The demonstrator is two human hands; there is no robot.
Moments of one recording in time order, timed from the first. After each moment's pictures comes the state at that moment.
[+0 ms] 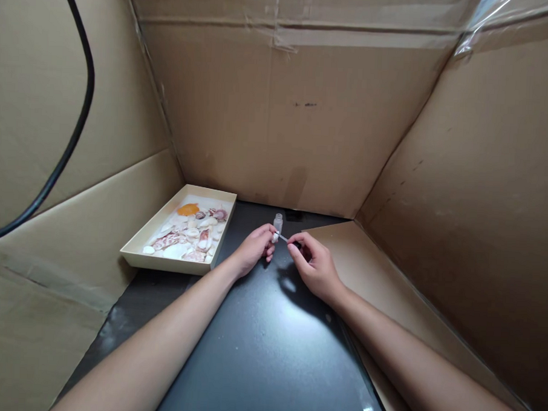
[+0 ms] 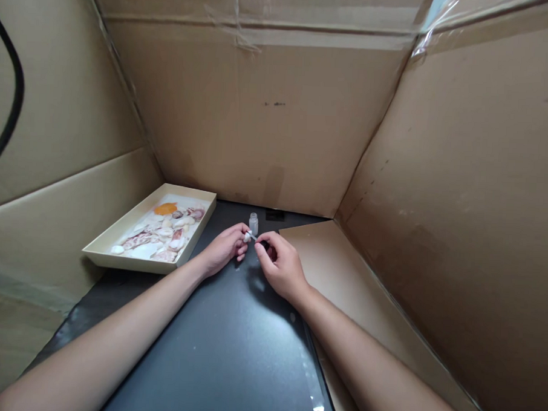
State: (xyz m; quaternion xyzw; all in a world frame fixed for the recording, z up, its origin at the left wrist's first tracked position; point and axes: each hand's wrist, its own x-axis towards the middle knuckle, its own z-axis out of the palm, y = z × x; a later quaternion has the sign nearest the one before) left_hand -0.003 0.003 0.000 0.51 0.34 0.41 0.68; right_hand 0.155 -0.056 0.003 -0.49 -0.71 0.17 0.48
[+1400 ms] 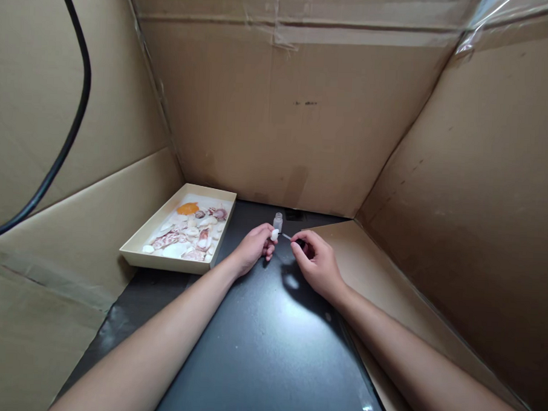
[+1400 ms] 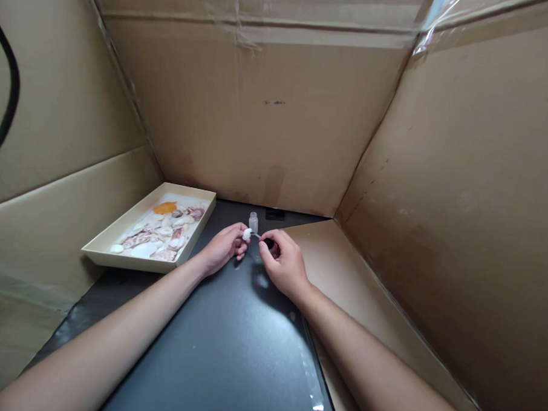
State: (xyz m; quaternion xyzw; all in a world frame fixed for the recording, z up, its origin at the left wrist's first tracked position) left_hand -0.004 0.003 -0.001 0.50 0.34 0.42 0.68; right_hand 0.156 -0.055 0.004 -0.51 -0.70 0.14 0.48
